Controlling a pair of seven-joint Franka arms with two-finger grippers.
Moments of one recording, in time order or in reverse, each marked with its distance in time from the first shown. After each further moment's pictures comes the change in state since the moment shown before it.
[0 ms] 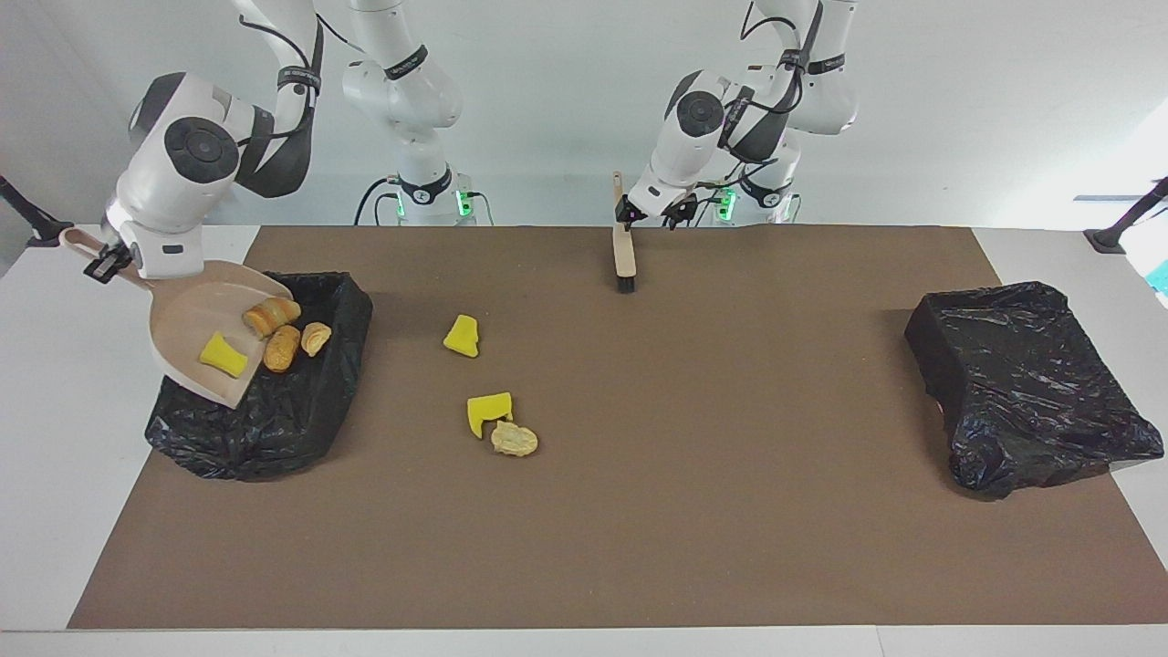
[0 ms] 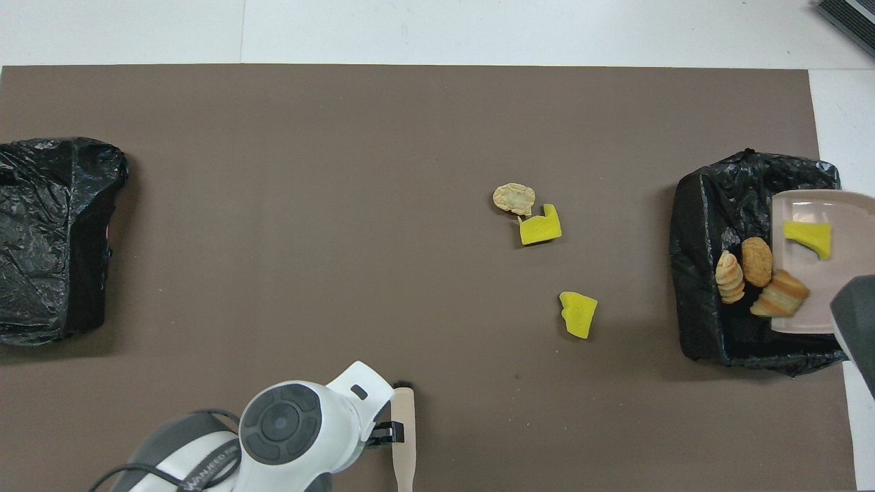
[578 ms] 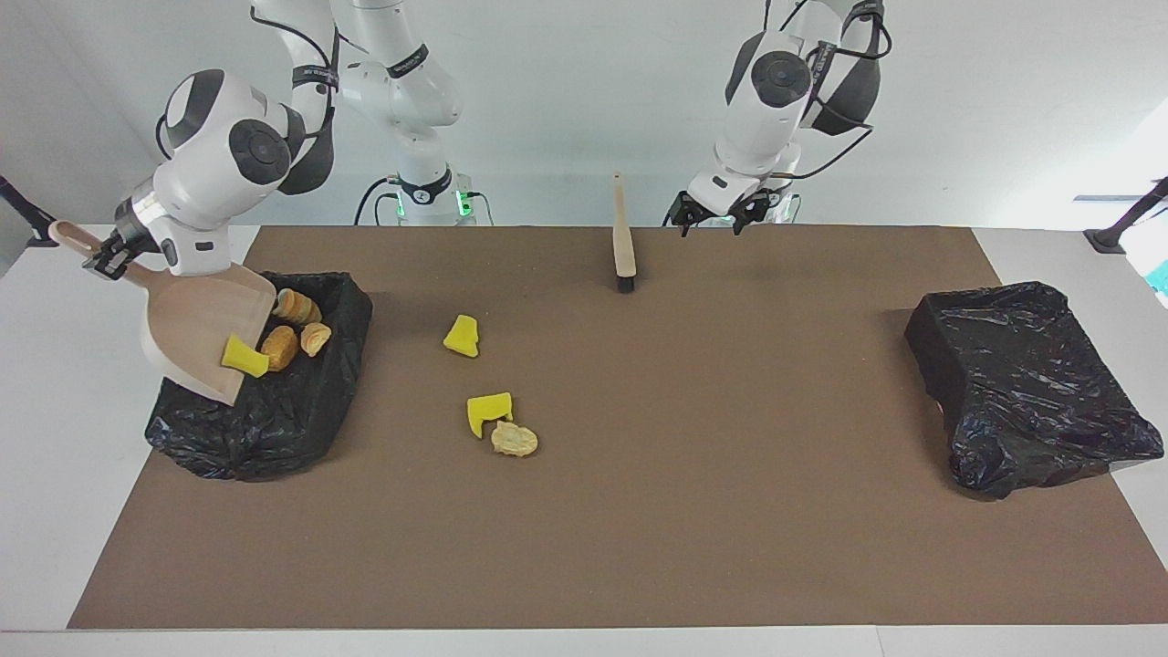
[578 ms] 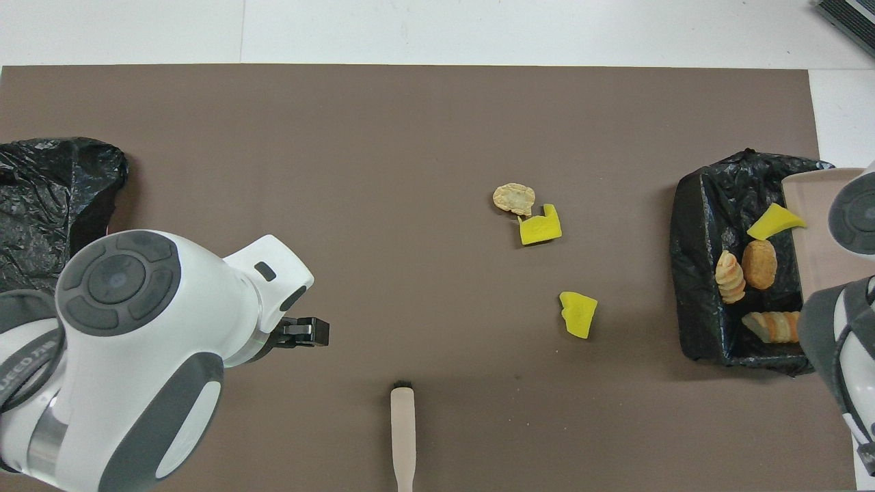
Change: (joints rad) left arm 0.234 0.111 0.007 0.429 0.222 -0.237 0.202; right arm 0.100 -0.020 0.001 -0.003 -0.238 0.000 0.038
